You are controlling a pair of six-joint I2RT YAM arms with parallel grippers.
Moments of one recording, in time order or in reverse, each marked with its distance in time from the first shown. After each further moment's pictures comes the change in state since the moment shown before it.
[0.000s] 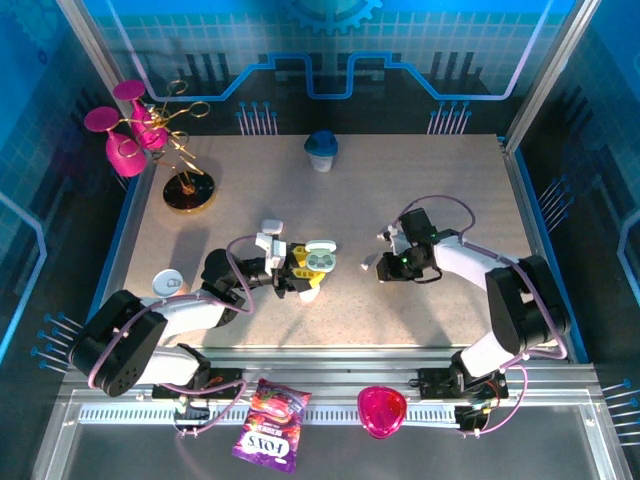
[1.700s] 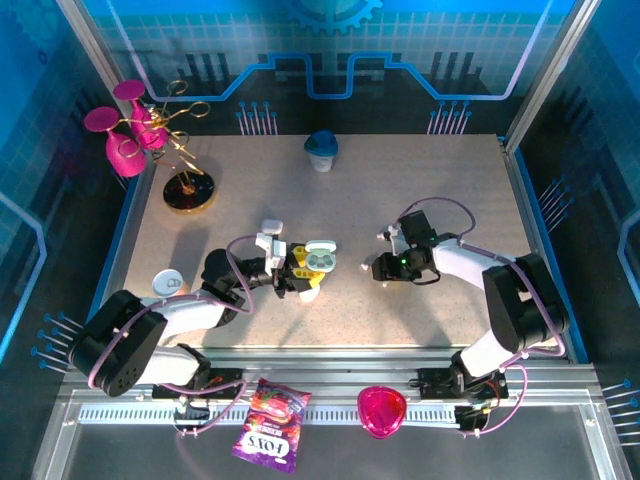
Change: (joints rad) left arm 0.000 0.000 0.000 0.000 0.000 0.000; right arm -0.009 0.029 -0.032 0.088 -0.028 0.012
